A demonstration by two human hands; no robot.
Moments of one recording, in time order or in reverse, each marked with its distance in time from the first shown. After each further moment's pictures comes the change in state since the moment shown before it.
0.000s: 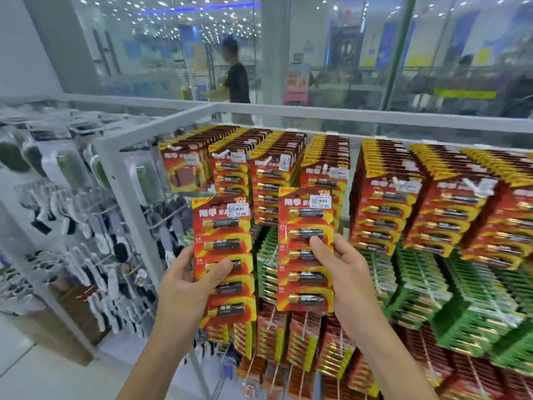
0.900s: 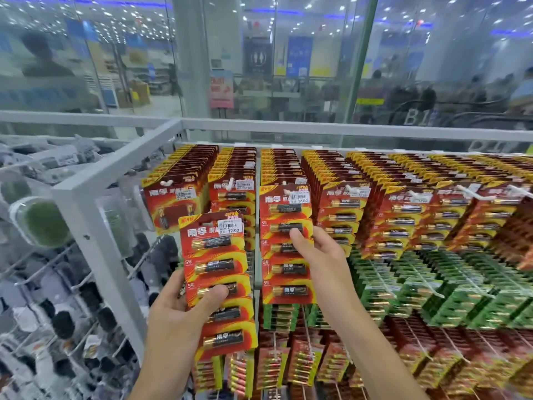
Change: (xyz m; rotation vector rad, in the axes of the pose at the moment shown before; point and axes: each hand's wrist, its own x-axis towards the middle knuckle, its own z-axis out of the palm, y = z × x) left_hand 0.098 0.030 -0.060 -0.095 -0.298 -0.151; right_hand 0.064 0.013 0.110 -0.123 0.230 -0.131
